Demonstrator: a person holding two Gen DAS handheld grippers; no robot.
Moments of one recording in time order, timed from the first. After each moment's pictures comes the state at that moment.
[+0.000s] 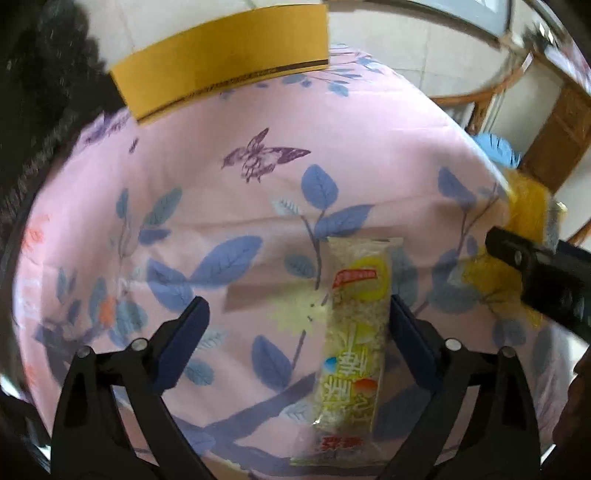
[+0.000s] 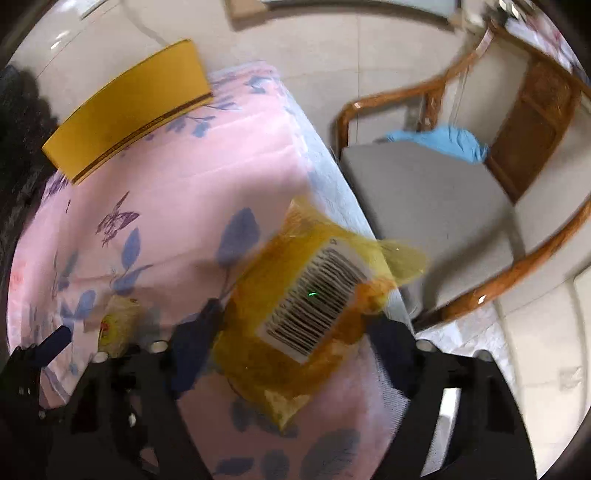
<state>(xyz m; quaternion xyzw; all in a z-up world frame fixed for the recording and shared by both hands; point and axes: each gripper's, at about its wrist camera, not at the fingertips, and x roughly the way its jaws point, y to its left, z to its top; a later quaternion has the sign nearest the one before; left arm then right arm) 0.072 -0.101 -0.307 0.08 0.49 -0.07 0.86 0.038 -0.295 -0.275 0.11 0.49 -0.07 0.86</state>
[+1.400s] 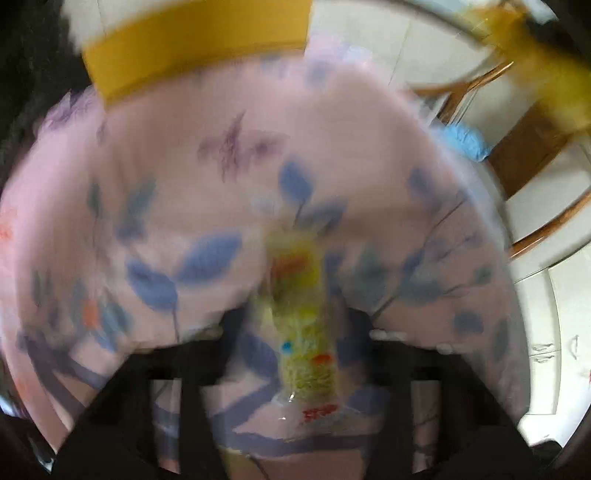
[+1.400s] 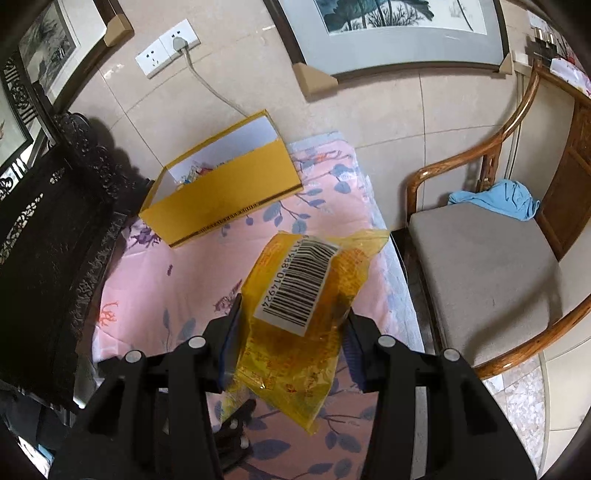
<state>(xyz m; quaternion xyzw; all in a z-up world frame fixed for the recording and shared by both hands) 0.082 -0.099 -0.319 0.07 0.52 -0.12 0.84 0.064 -0.300 -0.152 0.18 0.43 0.04 0.89</state>
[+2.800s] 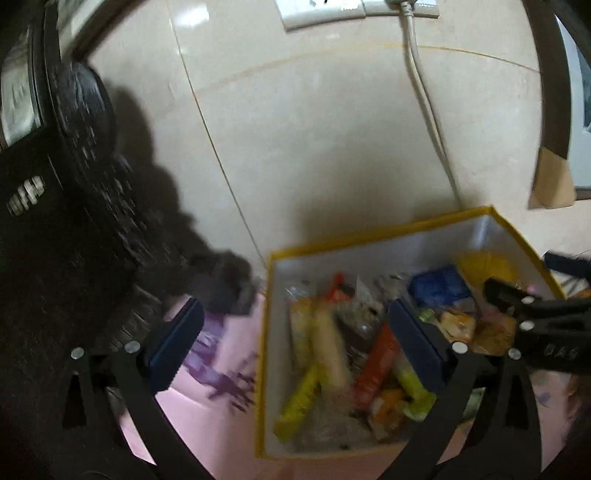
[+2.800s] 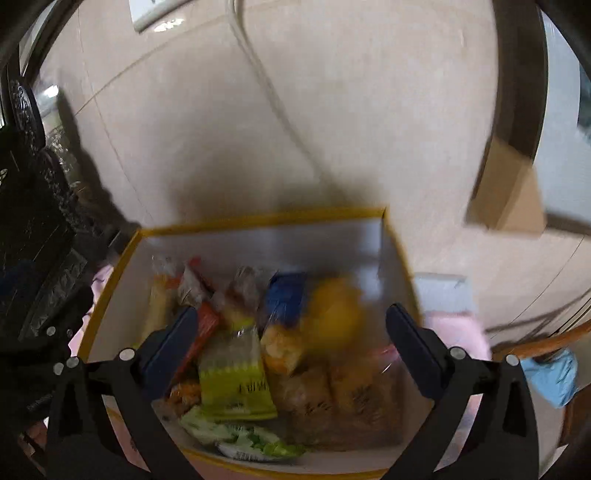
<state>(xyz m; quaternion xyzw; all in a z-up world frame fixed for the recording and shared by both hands) 0.412 0.010 -0.123 0.08 0.33 0.09 0.94 0.448 -0.180 -0.164 0.04 0.40 0.12 0.91</state>
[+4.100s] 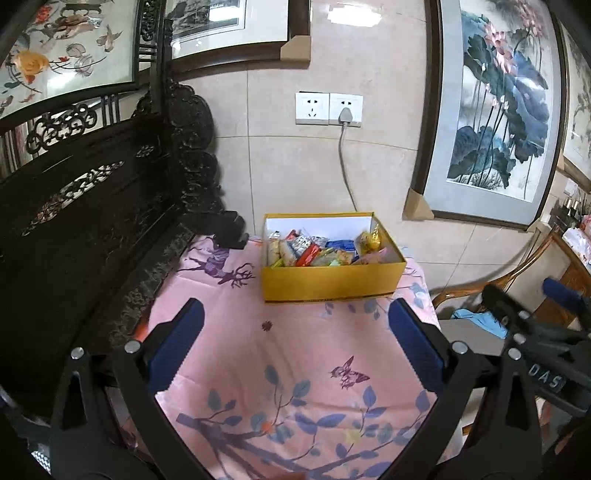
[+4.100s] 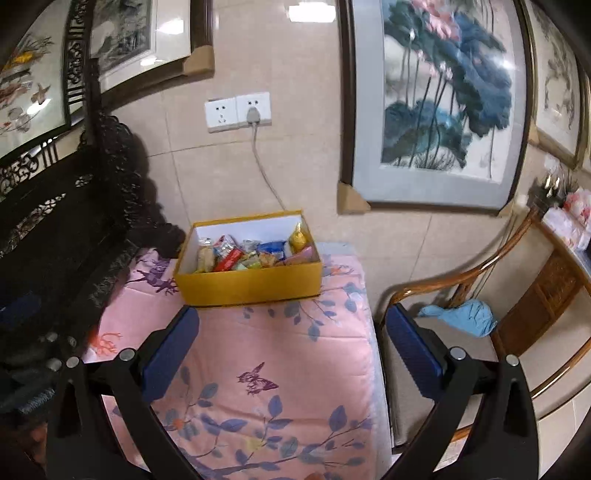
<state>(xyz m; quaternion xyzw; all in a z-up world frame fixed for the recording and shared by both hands) 0.052 -0.011 0.017 -0.02 0.30 0.02 0.95 0.065 -0.198 0.018 0.01 0.31 0.00 0.95</state>
